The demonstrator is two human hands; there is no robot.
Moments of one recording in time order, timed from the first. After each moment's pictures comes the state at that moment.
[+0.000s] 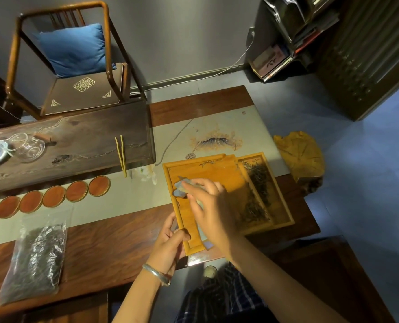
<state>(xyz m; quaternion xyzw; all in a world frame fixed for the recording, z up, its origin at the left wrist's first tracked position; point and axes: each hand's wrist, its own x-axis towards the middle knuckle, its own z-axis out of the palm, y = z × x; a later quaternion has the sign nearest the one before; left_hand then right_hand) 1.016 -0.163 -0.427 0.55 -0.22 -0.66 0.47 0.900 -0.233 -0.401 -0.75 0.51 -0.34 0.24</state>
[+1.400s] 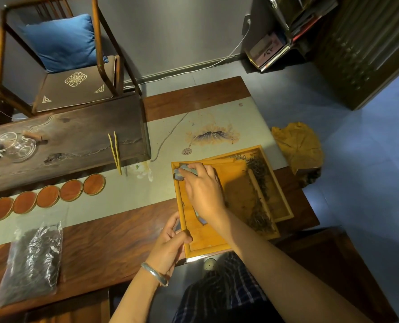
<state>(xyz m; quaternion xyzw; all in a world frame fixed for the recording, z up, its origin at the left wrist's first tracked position) 1.014 -0.163 -0.430 0.53 -0.24 -0.70 0.42 0.915 -0.273 -0.428 -0.78 0.56 -0.22 0.19</state>
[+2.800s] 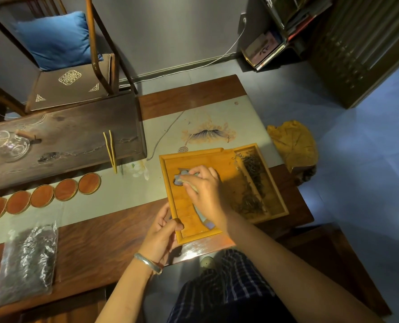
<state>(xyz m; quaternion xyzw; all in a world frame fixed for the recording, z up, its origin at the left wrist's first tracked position) 1.021 -0.177 -0.423 0.53 -0.25 -0.68 0.45 0.891 -0.264 -0.432 -0.77 0.51 -0.30 0.25</state>
